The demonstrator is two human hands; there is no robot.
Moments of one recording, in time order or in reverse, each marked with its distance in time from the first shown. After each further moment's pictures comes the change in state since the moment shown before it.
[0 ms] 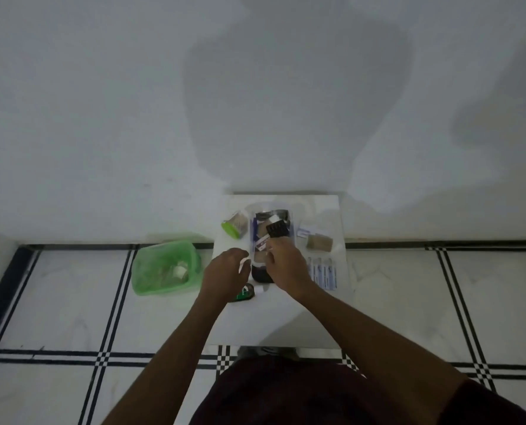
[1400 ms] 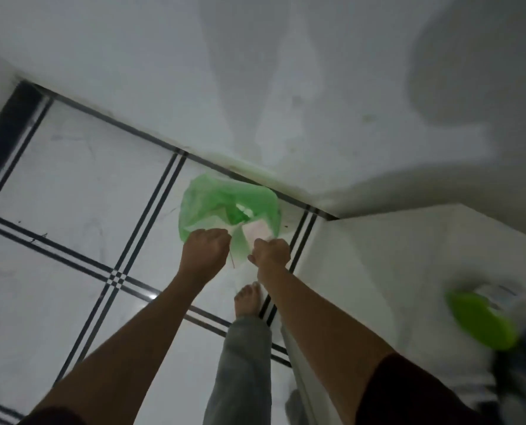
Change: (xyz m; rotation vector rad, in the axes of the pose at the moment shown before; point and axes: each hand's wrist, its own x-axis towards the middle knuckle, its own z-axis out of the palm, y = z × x) left_hand 0.062 -0.514 0.115 0.231 -0.098 -0.213; right_hand 0.198 -0.087 0.515 0.465 -0.224 1.136
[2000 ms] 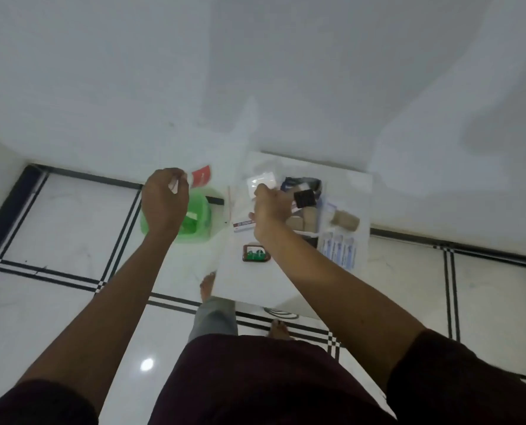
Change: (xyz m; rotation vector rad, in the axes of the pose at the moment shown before) left_hand -0.165 0.327 -0.266 -0.494 0.705 -0.203; right_hand -0.272 0.023 -0.416 0.521 0.007 -0.367
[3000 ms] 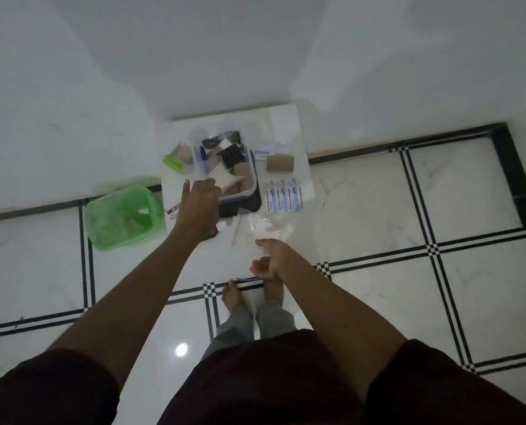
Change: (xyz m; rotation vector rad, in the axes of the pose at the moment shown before) left_hand -0.098 0.068 0.145 0.604 -0.923 0.621; right_hand 0.038 0.130 -0.178 0.163 -0.016 0.892
